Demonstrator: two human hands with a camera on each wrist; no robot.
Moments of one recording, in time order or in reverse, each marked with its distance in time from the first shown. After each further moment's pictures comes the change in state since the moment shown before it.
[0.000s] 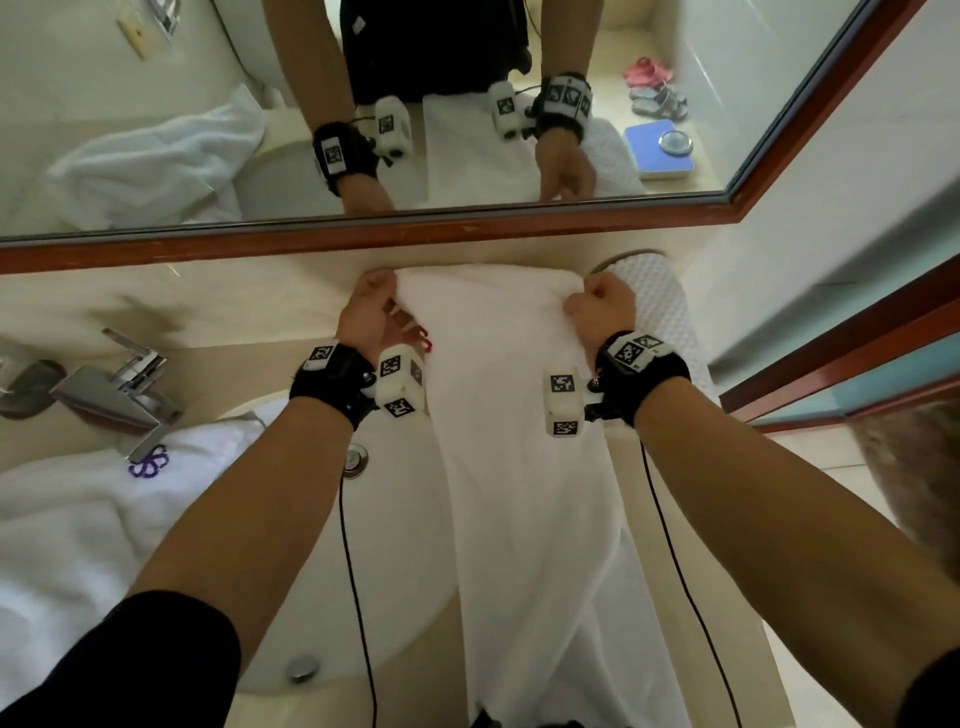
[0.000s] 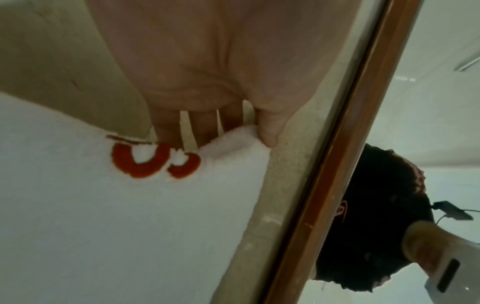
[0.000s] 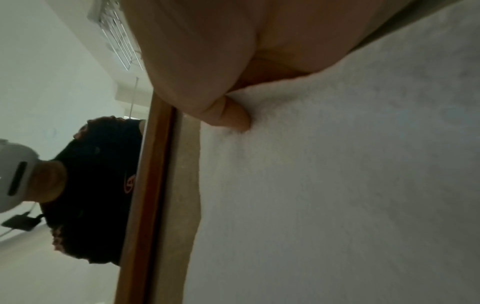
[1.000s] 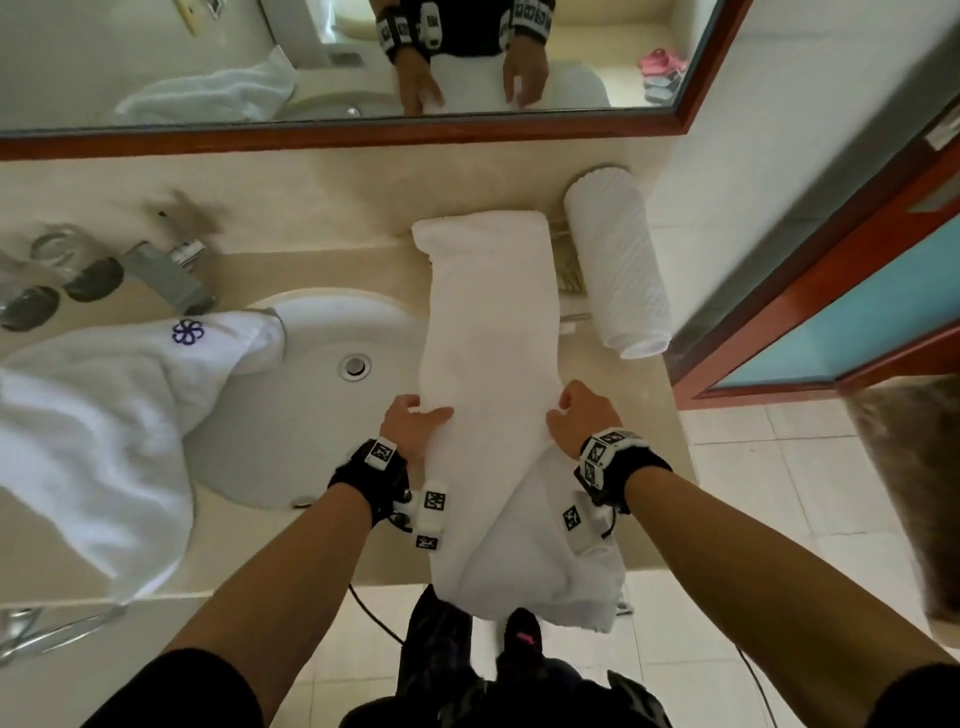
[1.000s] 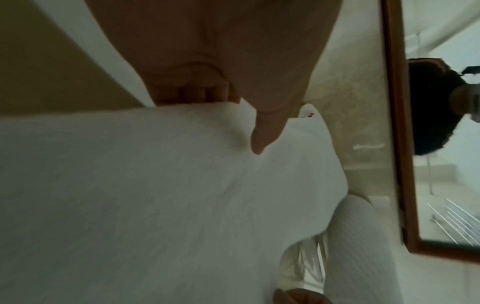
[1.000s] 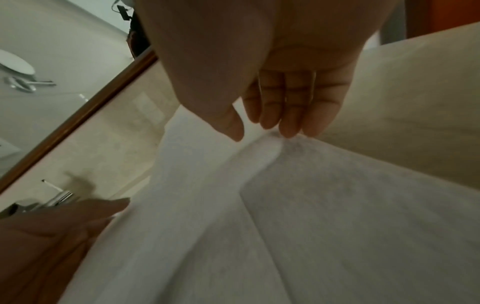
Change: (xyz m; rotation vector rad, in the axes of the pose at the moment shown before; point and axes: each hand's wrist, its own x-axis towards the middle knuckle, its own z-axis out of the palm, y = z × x) left_hand -0.188 -0.189 -0.085 0.622 0.160 -0.218; right_hand -0.184 0.159 -0.098 -0.805 -0.415 -0.013
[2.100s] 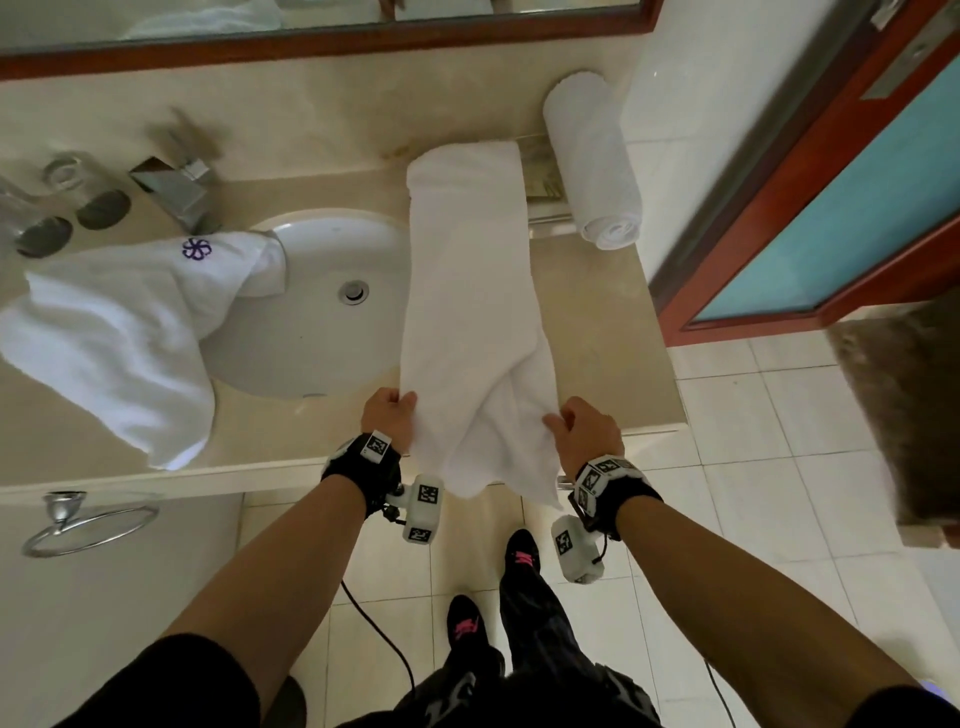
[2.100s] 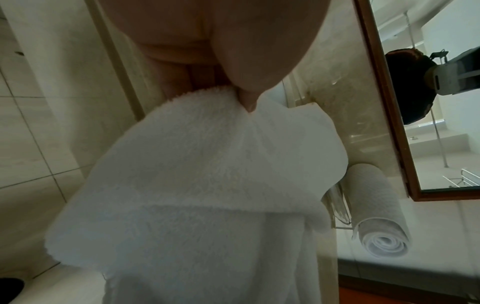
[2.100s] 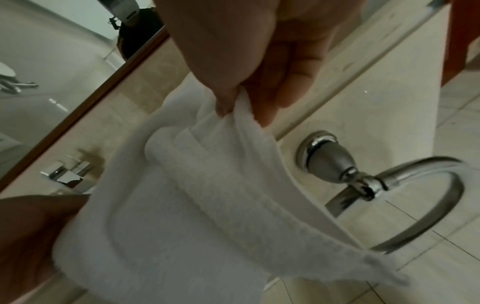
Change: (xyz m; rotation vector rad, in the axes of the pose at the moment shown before) left_hand -0.091 -0.112 -0.022 0.333 0.201 0.152; right_hand -0.151 0.083 0.090 0.140 0.179 0.074
